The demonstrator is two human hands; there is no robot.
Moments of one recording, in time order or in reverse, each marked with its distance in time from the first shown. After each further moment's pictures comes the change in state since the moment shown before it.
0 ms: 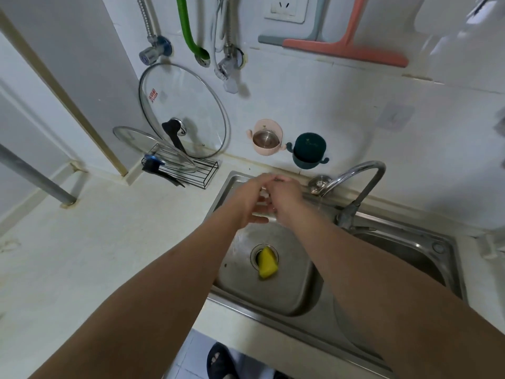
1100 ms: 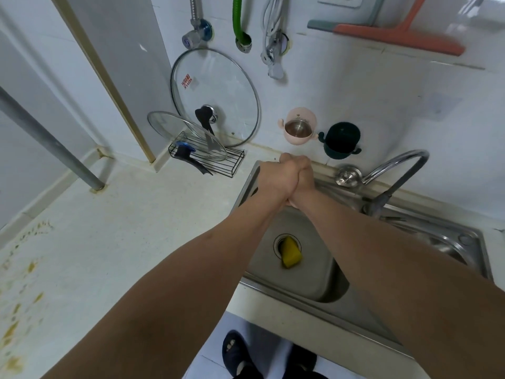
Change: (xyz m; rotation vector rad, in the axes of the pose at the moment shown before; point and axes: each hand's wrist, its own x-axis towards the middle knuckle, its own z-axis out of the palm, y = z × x) left_hand 0.023 -0.011 -0.027 -0.047 0.229 0.182; right_hand -0.009 0.017 0.070 -0.392 -0.040 -0.442
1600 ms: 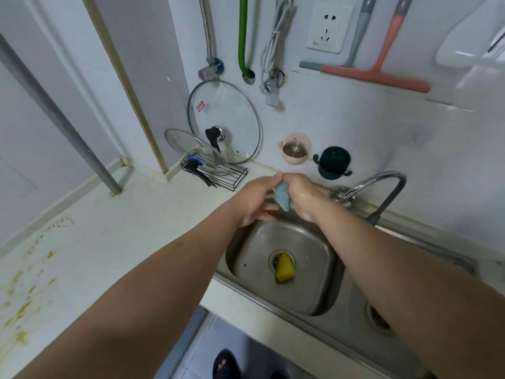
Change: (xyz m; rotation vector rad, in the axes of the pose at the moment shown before) left_hand -0.067 0.016 -0.045 0.019 -0.374 -0.007; right_hand -0.044 -0.045 -0.062 0.063 -0.255 0.148
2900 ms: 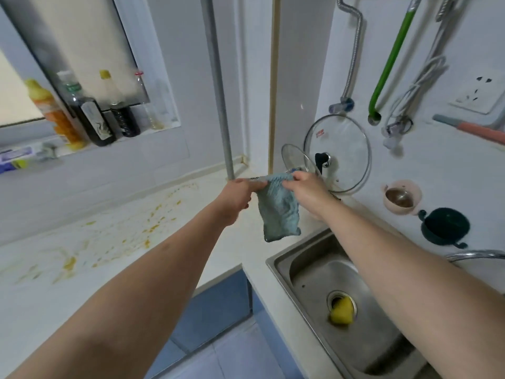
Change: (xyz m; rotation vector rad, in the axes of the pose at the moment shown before) left_hand -0.197 -0.017 -0.105 -0.128 0.865 0.242; right_hand -0.033 -0.061 0.135 -0.227 -0.467 -0.412
